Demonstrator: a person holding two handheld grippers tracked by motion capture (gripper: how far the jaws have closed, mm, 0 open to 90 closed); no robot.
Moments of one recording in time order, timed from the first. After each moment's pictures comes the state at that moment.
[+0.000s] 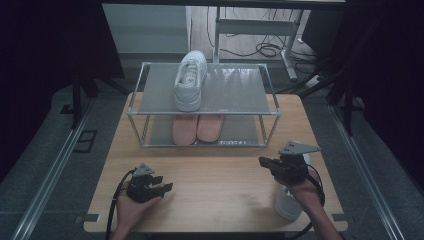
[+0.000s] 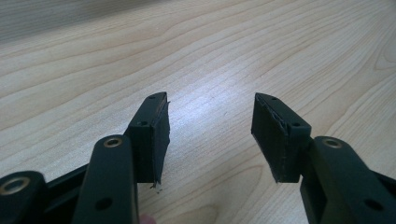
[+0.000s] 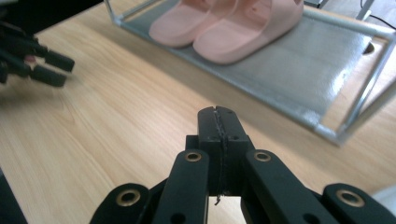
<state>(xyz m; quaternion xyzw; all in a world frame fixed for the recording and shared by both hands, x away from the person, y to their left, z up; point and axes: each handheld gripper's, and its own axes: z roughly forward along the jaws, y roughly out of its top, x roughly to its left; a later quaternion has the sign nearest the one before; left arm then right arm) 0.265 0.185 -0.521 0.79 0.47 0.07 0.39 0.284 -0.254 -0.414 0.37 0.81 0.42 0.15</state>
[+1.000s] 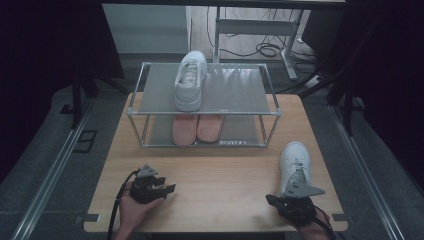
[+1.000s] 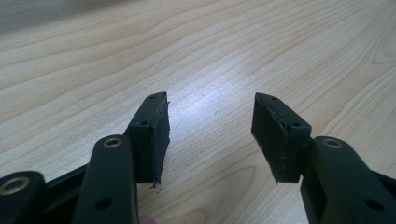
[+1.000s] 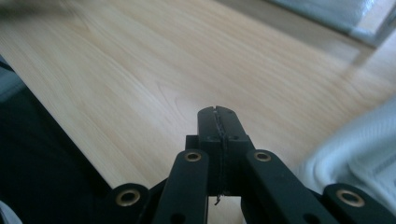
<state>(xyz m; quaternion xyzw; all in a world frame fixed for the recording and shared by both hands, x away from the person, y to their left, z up) 0.265 0.176 -0.525 0.80 0.46 0.07 0.38 0.204 -0.271 -0.465 0.37 0.84 0.37 0.15</state>
